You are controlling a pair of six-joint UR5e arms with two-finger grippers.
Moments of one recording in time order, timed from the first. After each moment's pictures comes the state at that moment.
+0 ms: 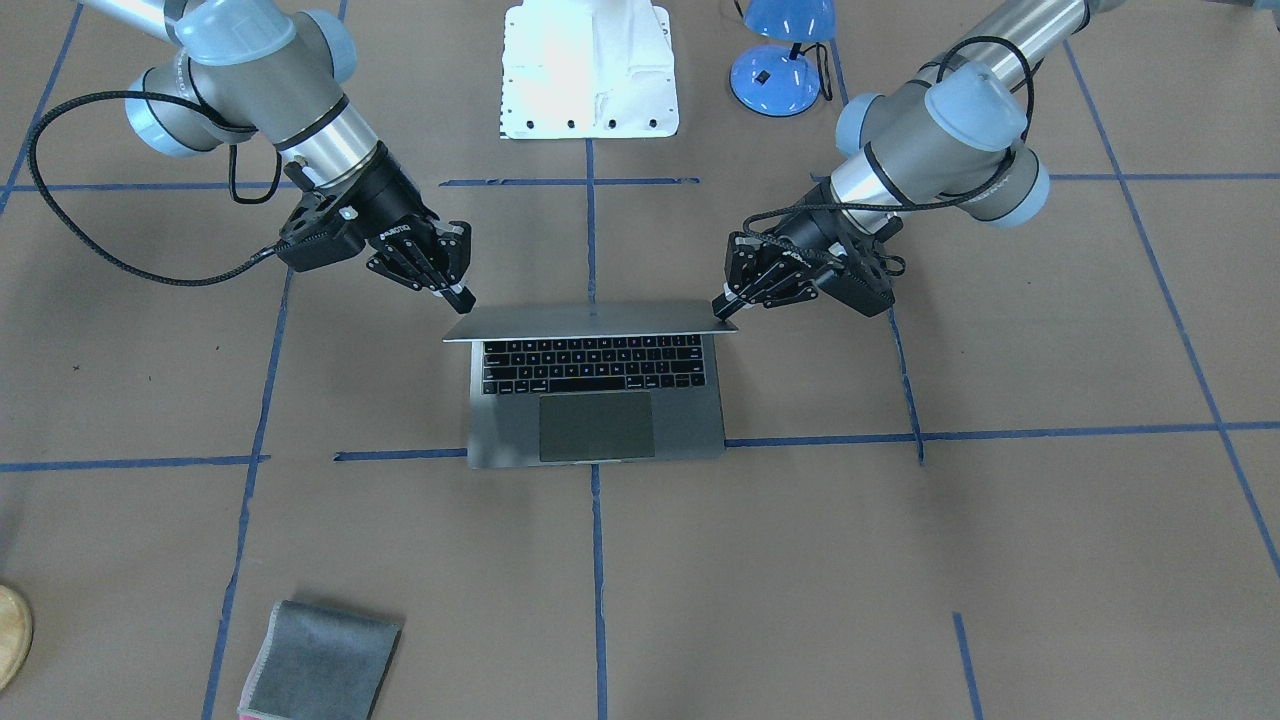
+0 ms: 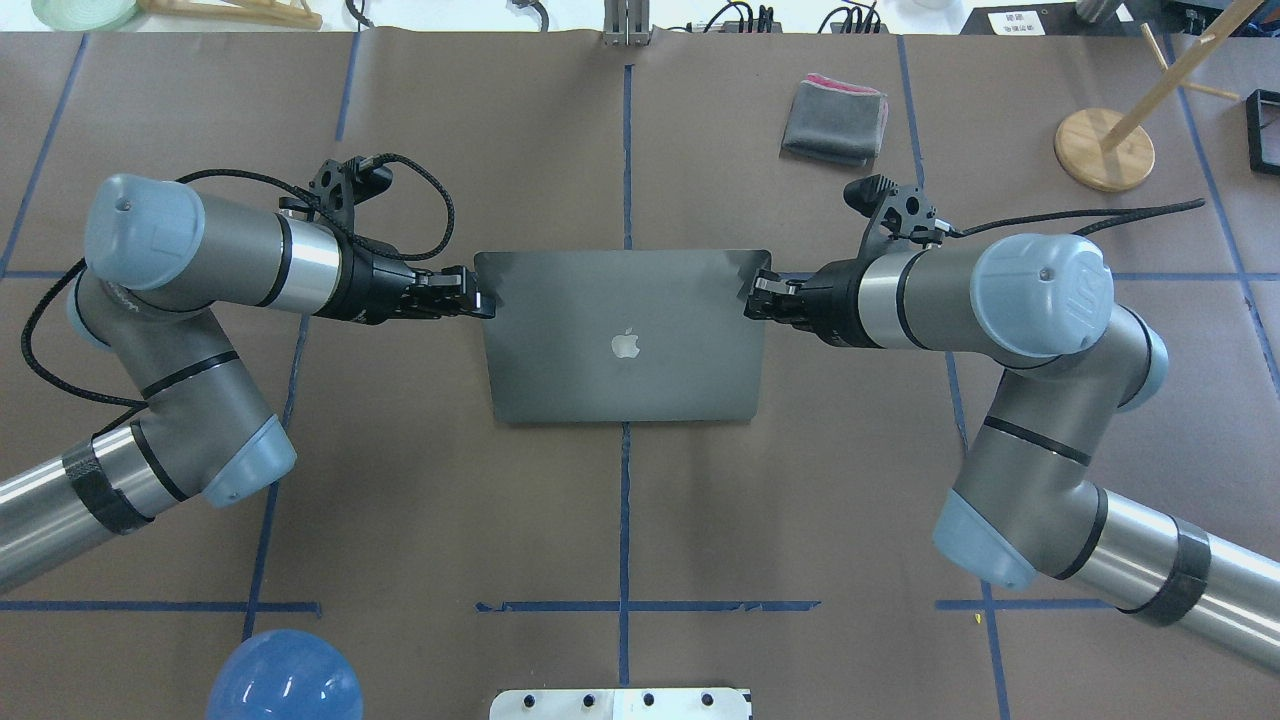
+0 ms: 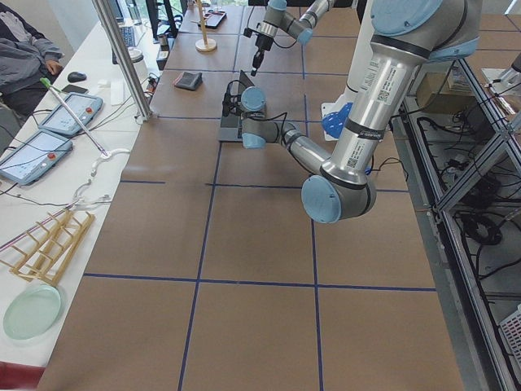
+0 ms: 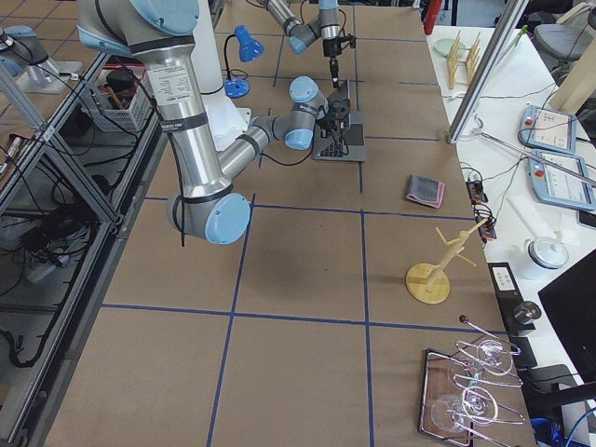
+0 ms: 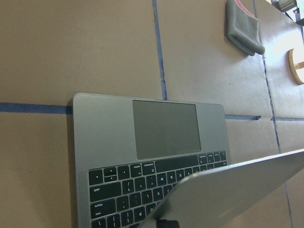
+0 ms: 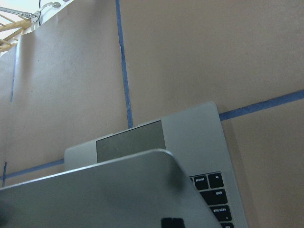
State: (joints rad) left arm -0.71 -2.00 -1.57 -2.59 -2.08 -1.40; right arm 0.61 -1.20 1.79 -0.88 1.78 1.53
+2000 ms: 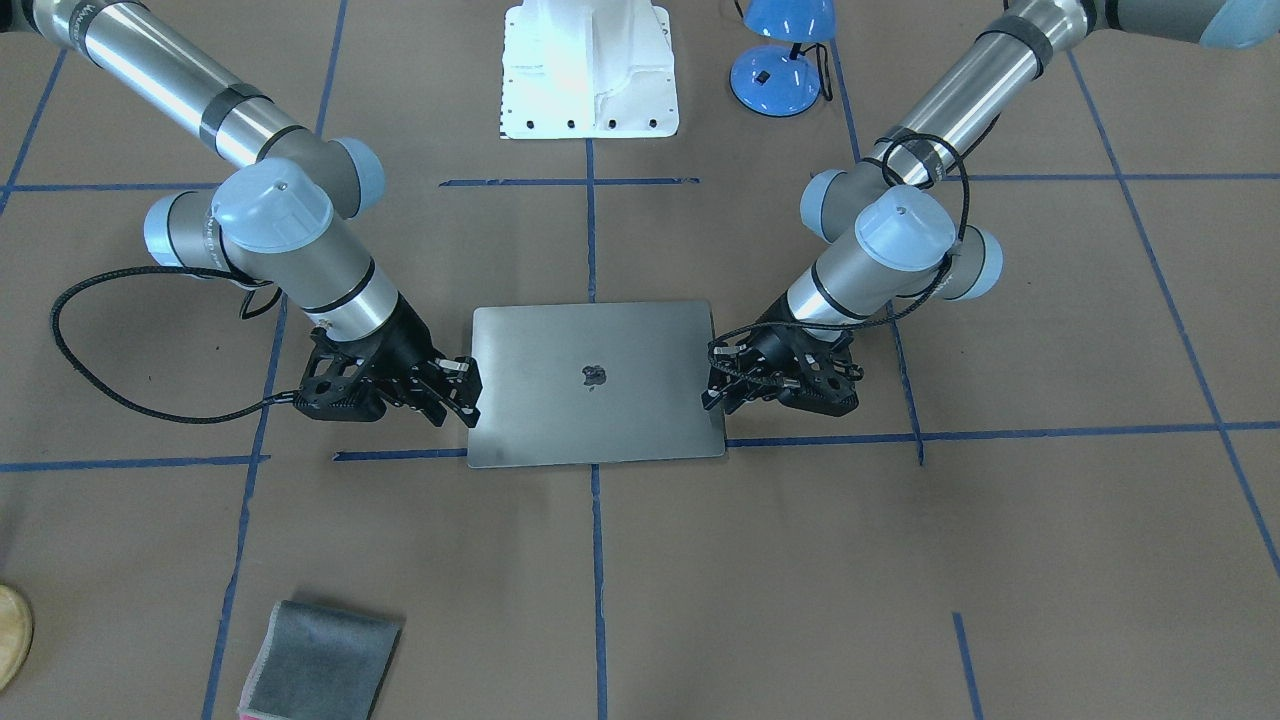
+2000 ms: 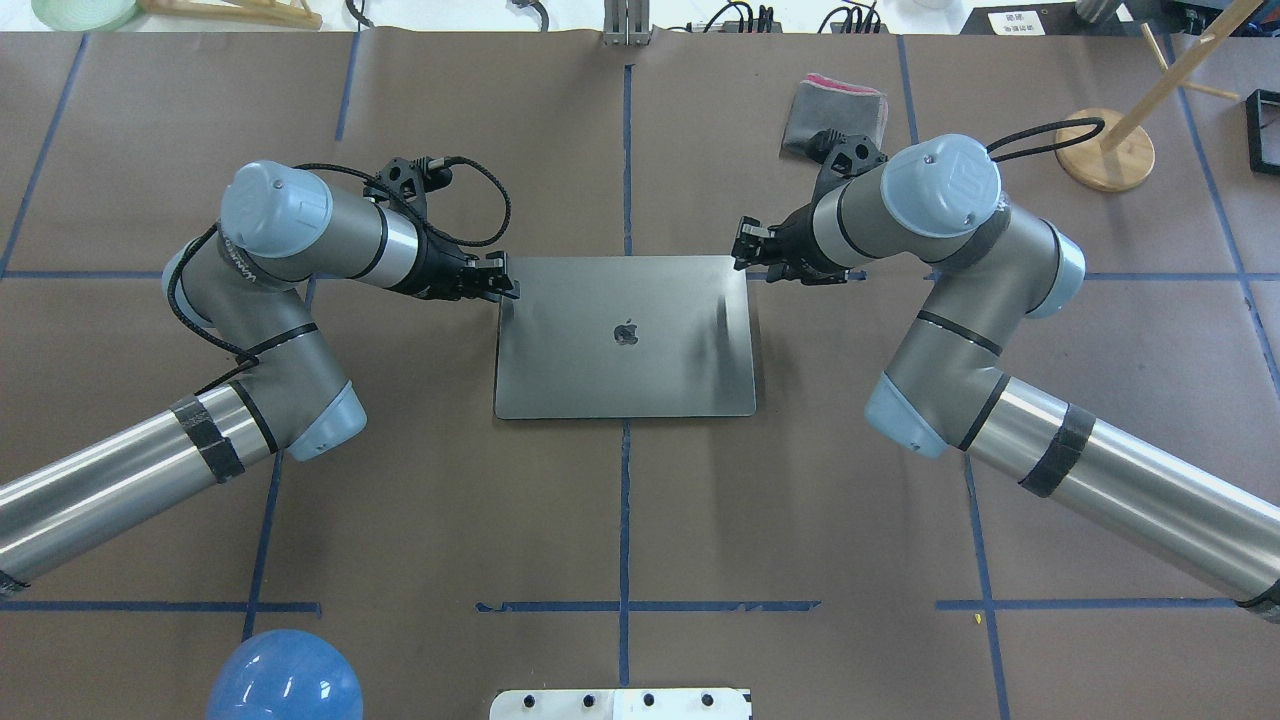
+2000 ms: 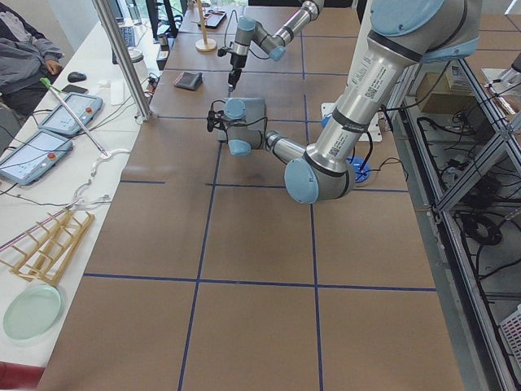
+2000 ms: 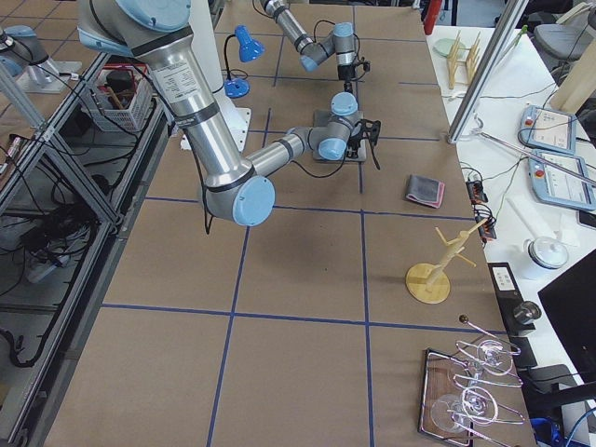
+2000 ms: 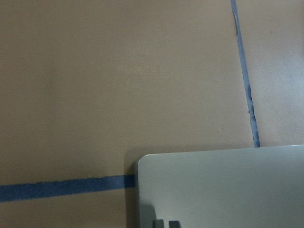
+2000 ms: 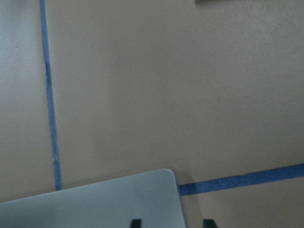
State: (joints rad) left arm -0.72 -2.17 -1.29 -2.47 -2.06 -1.32; right arm 0.73 -1.02 1.43 -0.93 1.96 1.44
